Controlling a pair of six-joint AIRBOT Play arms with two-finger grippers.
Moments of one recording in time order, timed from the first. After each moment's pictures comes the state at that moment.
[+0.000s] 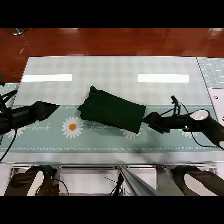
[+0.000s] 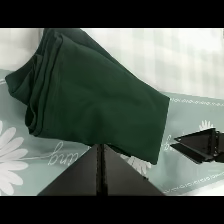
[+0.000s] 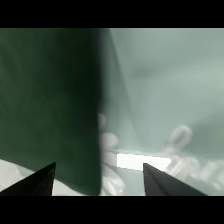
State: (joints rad) left arm 0.15 -0.50 0.62 0.77 -1.12 -1.45; right arm 0.01 -1.11 0.46 -0.62 0.89 1.34
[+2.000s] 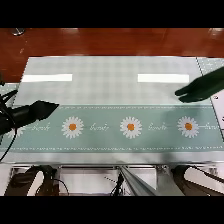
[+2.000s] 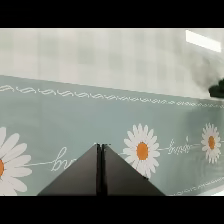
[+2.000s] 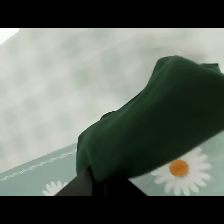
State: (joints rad) left arm 0.15 -0.50 0.62 0.77 -1.09 -1.42; right arm -0.62 -1.27 1.91 -1.15 1.81 1.70
